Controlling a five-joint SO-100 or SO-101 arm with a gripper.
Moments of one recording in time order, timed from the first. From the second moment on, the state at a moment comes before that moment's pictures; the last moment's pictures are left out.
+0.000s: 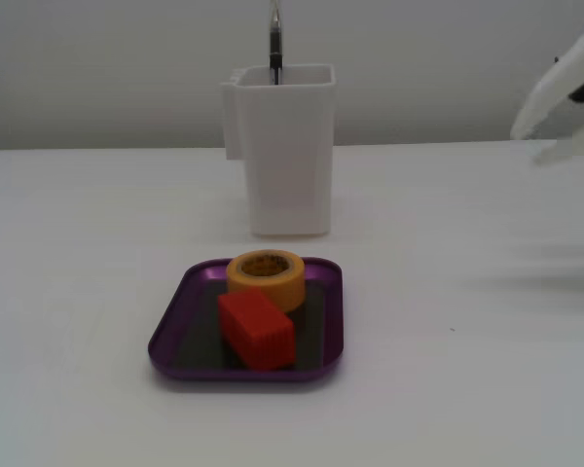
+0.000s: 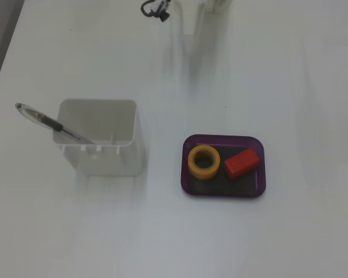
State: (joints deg) arm 10.8 192.3 157.5 59.8 -2.9
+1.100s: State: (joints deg) arm -6.5 97.6 86.8 67.0 -22.1
